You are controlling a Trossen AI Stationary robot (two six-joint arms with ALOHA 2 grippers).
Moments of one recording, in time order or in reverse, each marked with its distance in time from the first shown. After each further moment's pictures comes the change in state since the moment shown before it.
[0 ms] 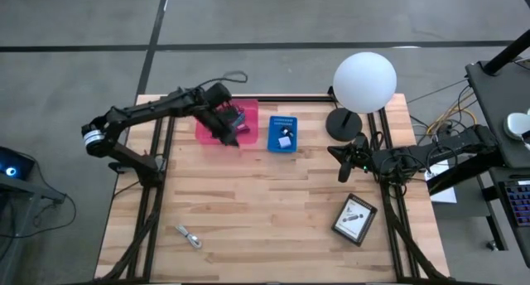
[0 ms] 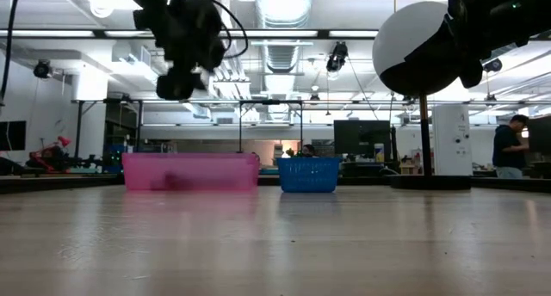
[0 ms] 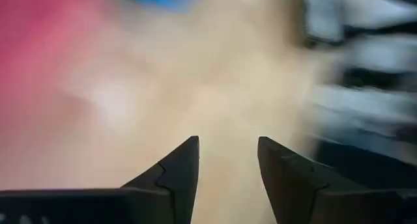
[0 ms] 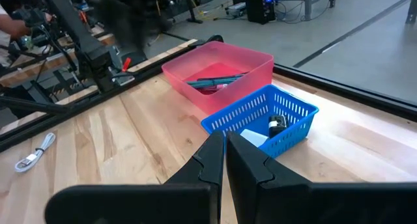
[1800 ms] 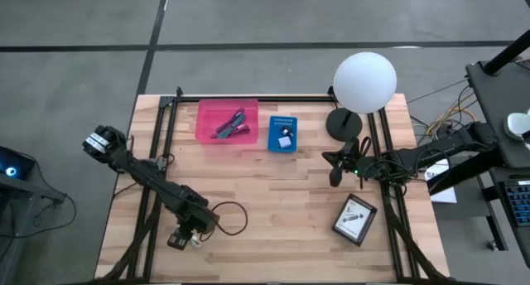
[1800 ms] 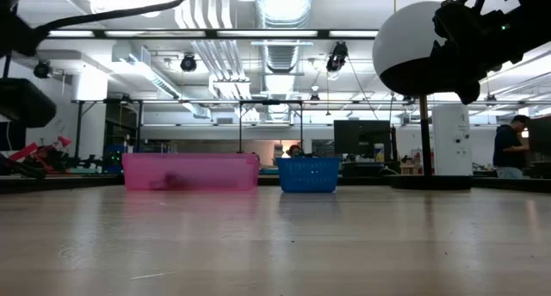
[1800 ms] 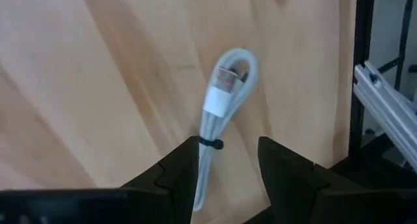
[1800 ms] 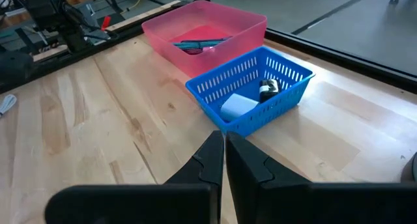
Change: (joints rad) left arm -1.106 0.067 -0.314 0.058 -0.185 0.014; right arm 0.000 0.188 0.000 0.003 0.001 0.058
